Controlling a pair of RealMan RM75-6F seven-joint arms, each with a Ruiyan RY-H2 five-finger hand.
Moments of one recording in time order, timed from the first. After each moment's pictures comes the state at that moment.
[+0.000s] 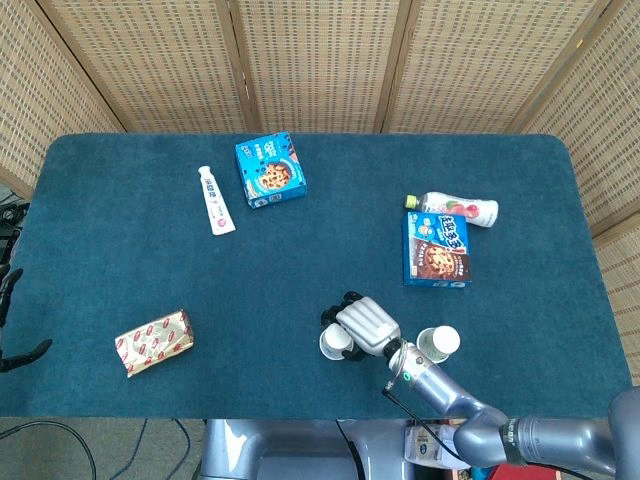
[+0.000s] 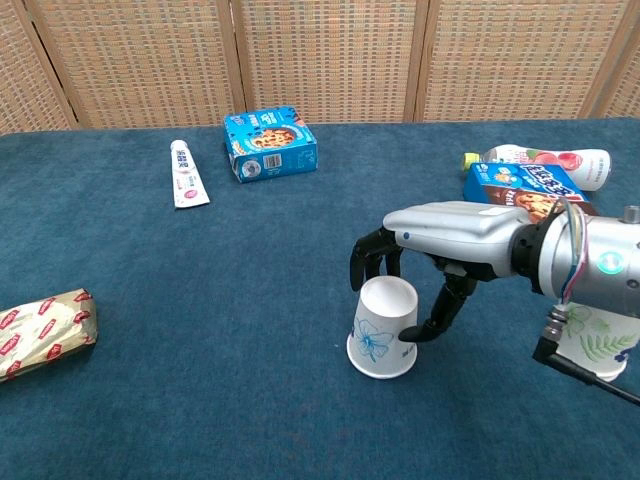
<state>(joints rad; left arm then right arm) -0.07 -1.11 -0.07 -1.56 1.43 1.48 -0.06 0.78 -1.51 0.10 -1.67 -1.19 0.84 -0.33</state>
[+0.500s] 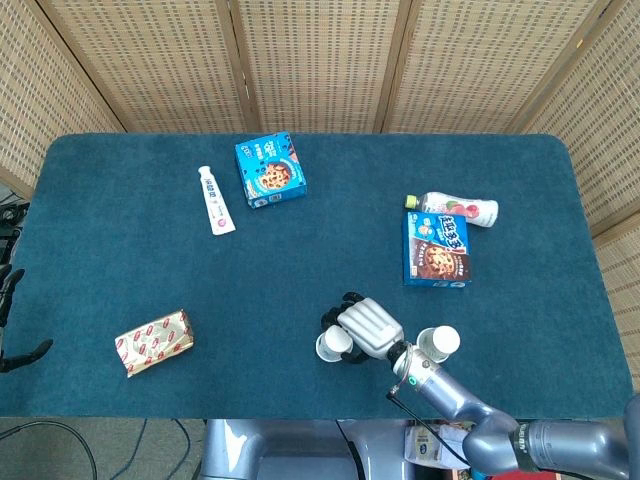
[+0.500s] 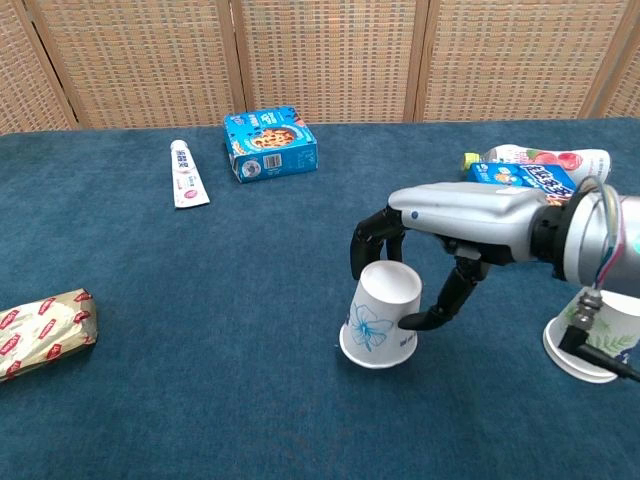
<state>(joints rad) -0.07 -1.11 -0.07 -1.56 1.43 1.47 -0.05 0.76 -1.44 0.10 -1.75 -1.27 0.88 -0.27</state>
